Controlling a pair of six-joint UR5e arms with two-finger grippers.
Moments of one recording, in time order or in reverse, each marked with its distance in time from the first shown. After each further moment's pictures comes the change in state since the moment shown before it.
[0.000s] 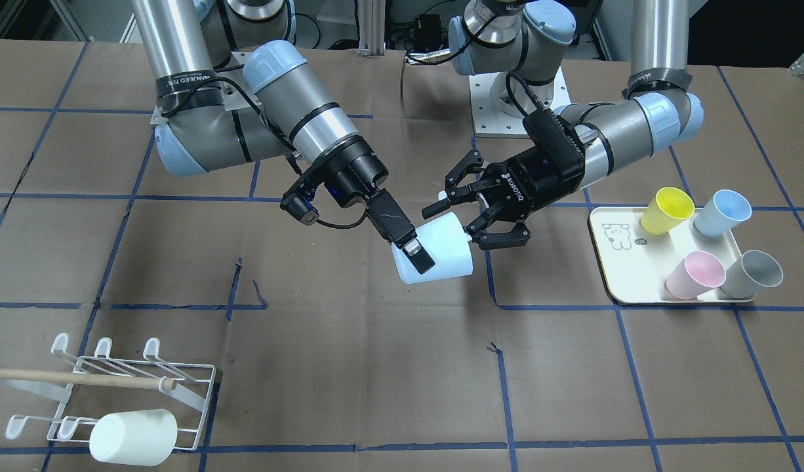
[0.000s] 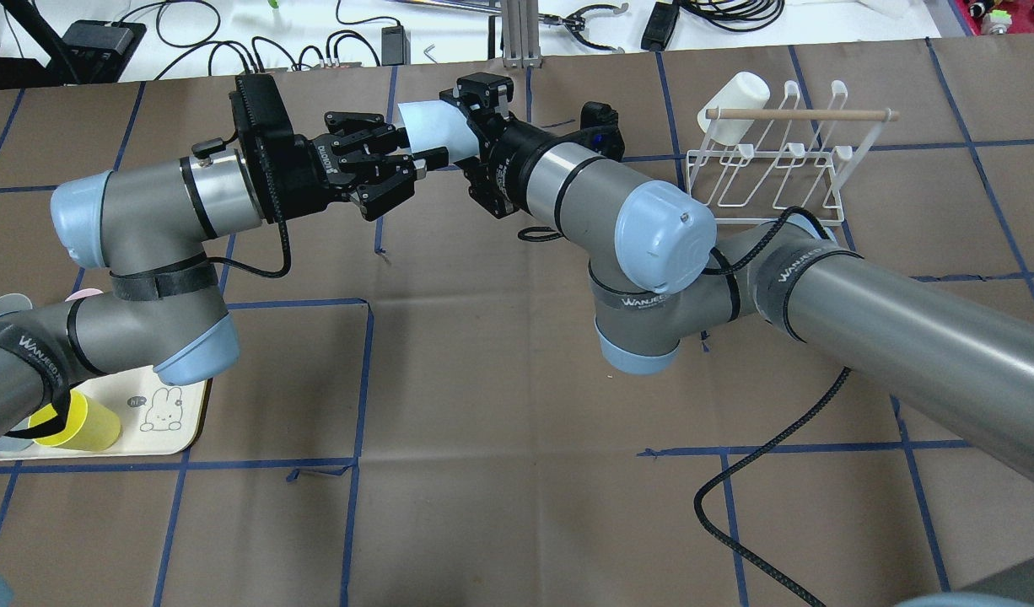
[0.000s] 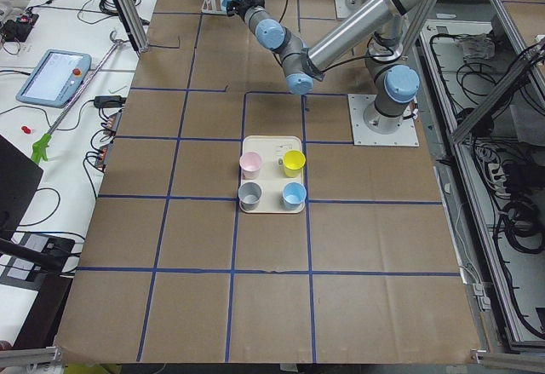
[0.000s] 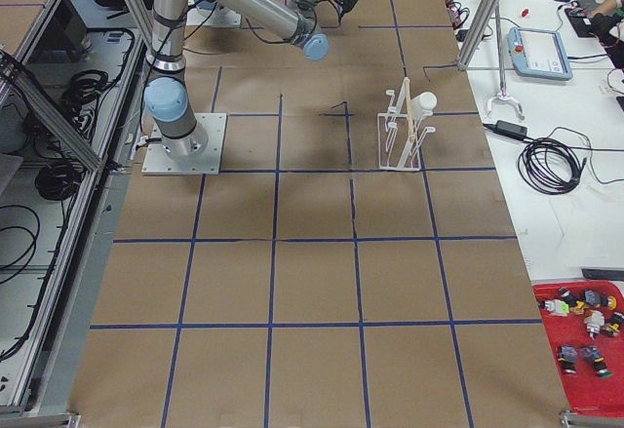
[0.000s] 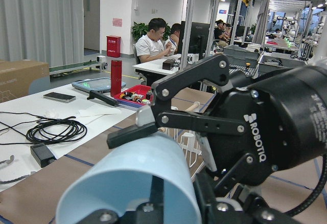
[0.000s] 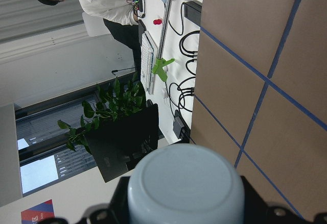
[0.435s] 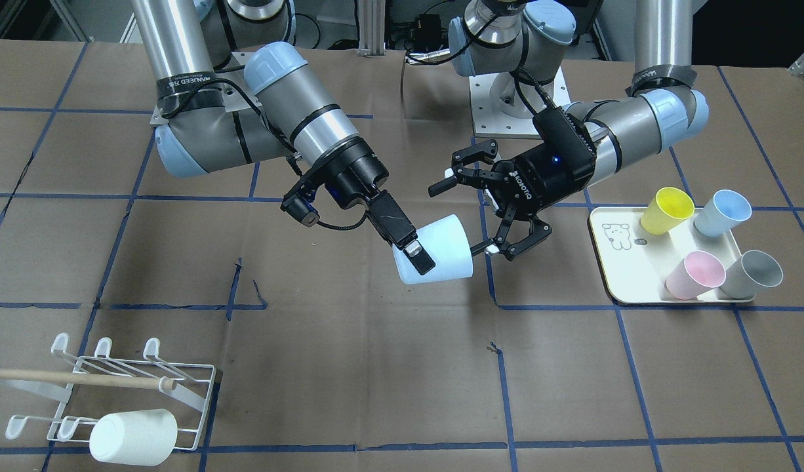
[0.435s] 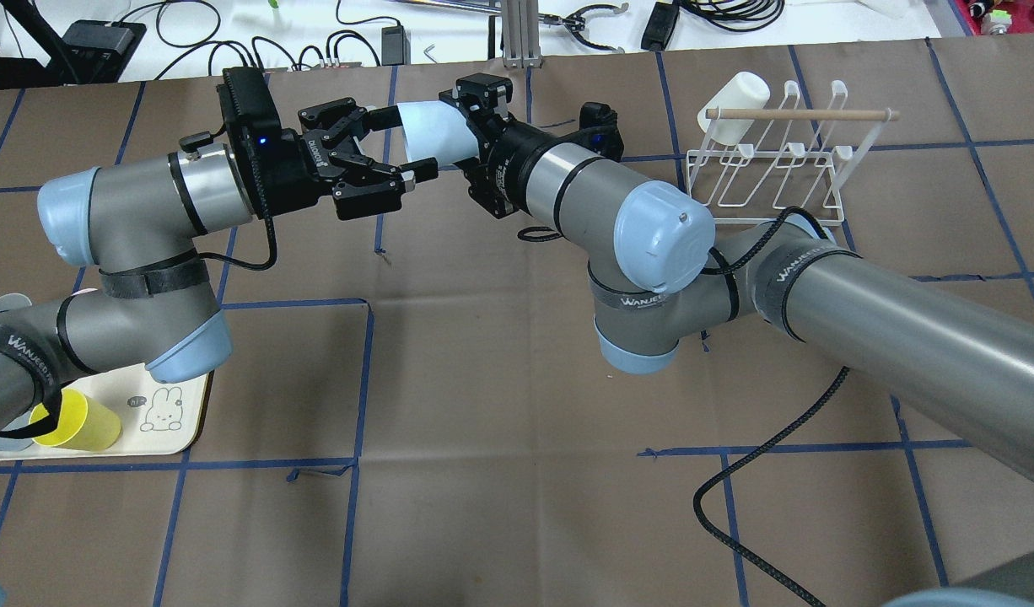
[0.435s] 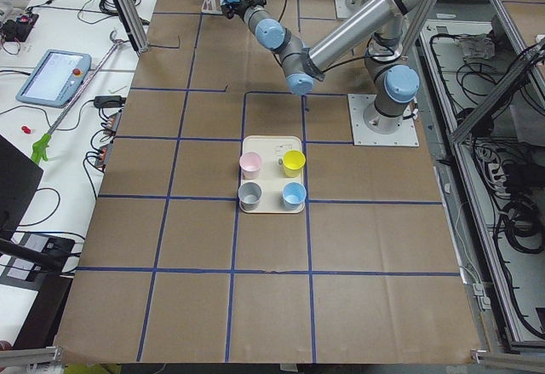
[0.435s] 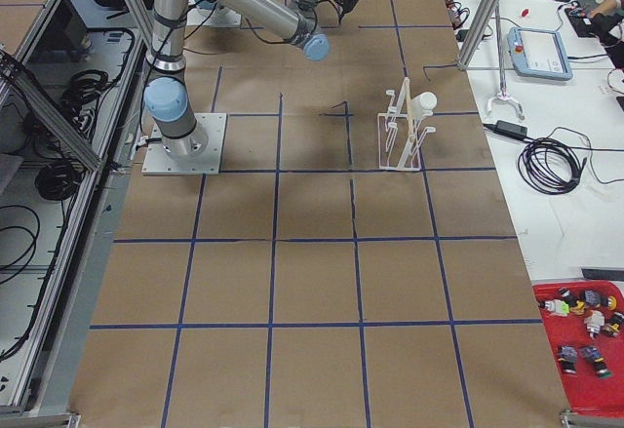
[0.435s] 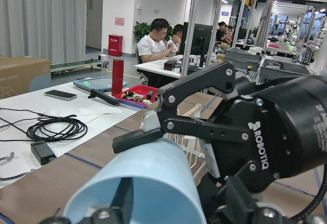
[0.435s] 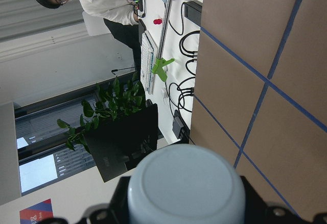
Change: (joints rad) left arm 0.034 0.016 0.002 -0.001 -0.011 -0.042; right arm -0.004 0.010 -0.004 0.000 0.001 -0.012
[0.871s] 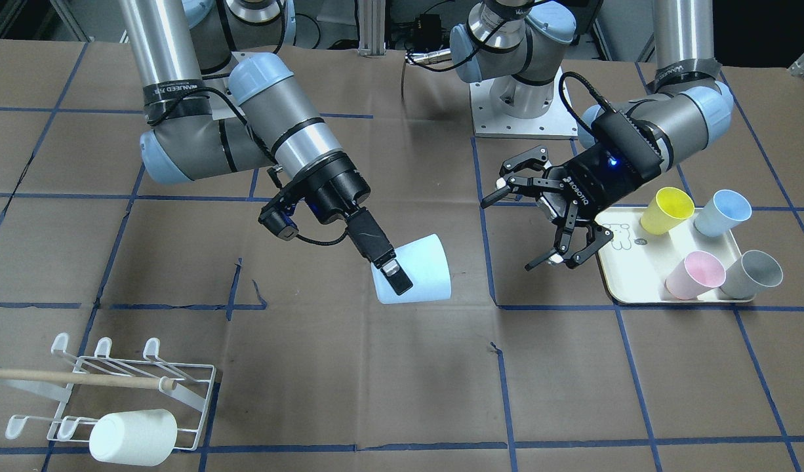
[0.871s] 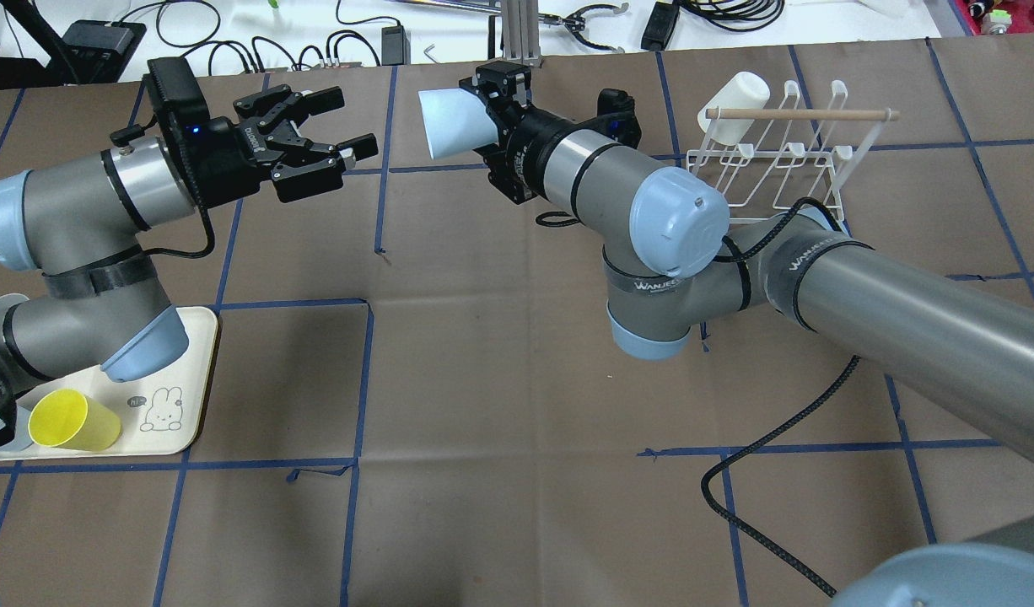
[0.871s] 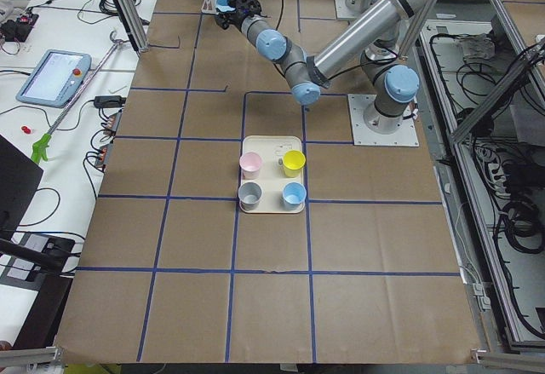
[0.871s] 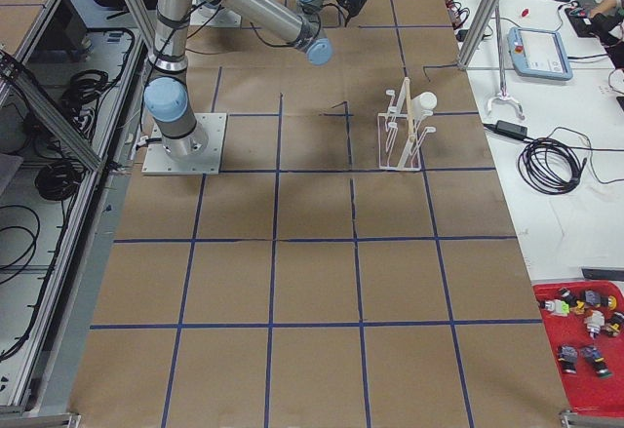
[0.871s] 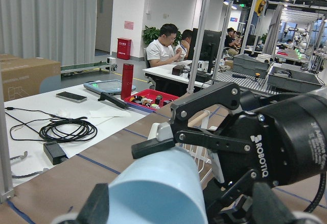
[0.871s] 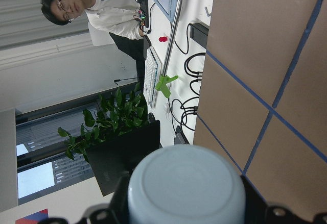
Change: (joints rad) left arm 0.109 0.001 0.005 -0.006 -0.031 -0.008; right arm -0.055 0.010 -0.012 0.000 0.006 -0.056
